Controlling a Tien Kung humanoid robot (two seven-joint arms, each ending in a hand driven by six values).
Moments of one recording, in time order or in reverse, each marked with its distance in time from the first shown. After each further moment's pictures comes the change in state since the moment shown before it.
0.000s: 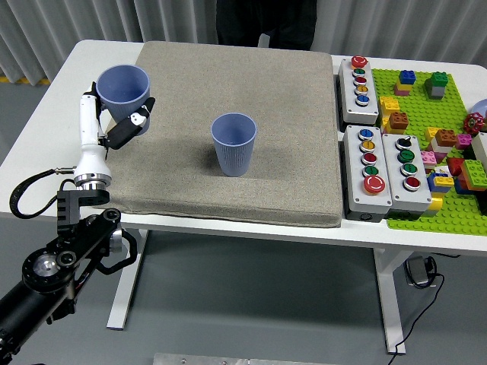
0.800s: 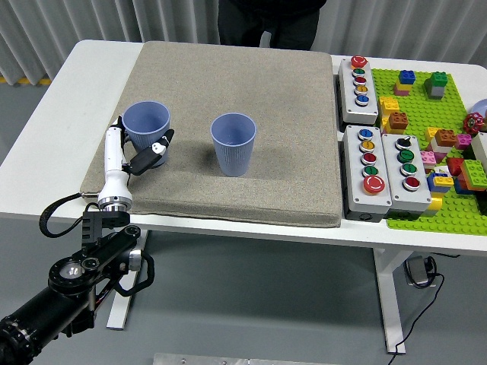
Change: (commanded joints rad) left arm -0.041 -0.064 0.113 0.203 -0.184 0.000 -0.100; right arm 0.018 0.002 0.004 0.000 -0.008 -0.001 0.000
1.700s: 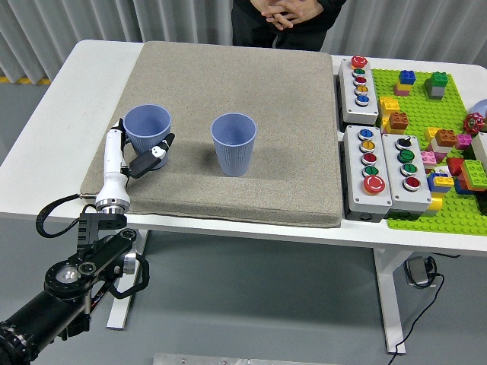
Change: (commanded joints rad) left arm 0.024 0.006 -0.044 -0.019 0.076 -0.068 0.017; right arm 0.004 -0.003 0.006 -0.001 -0.009 0.005 0.002
